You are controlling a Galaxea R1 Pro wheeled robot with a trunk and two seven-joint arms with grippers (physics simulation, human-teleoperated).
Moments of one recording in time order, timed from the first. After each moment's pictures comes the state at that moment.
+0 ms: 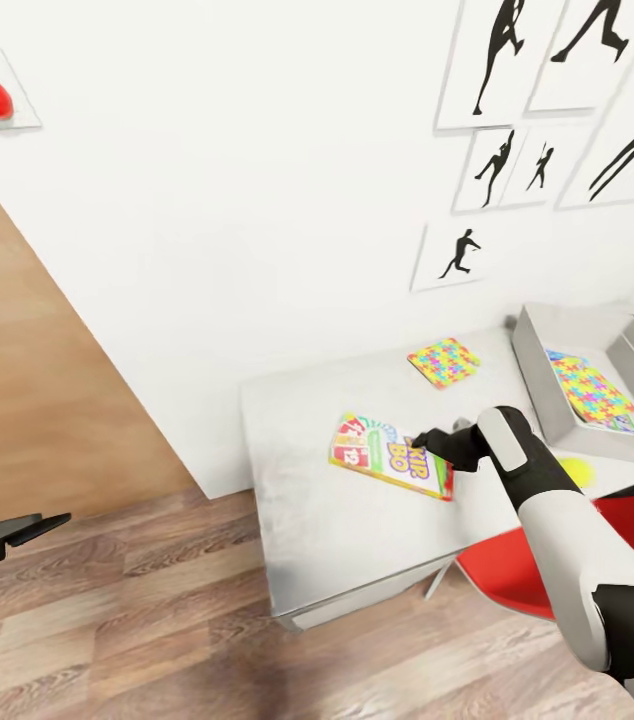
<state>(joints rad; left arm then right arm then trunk) -0.27 0.67 0.36 -1.20 0.55 0.91 -1.57 -1.02 -0.11 -0.02 -0.72 -0.74 0.99 -0.35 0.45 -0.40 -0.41</state>
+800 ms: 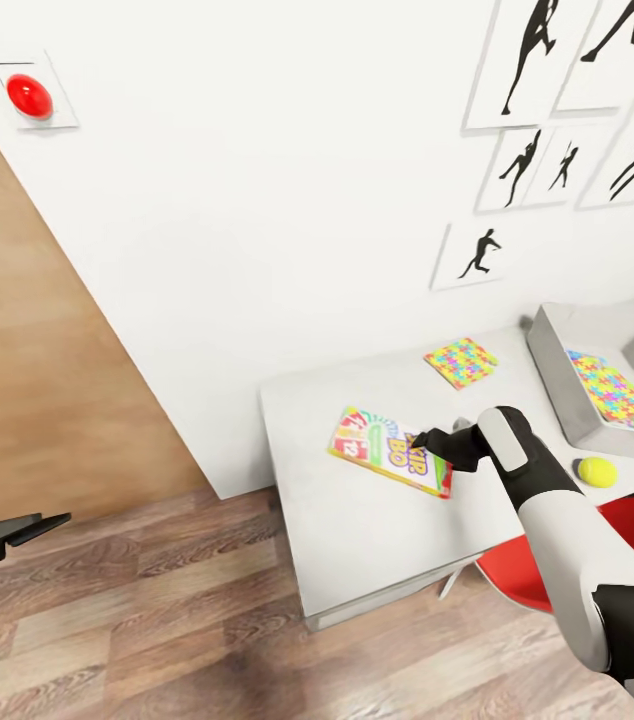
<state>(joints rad) -0.27 0.67 0.36 -1.20 0.55 0.91 -1.57 -1.02 -0.12 -0.02 -0.72 -0.75 0.99 -0.35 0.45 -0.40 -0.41</state>
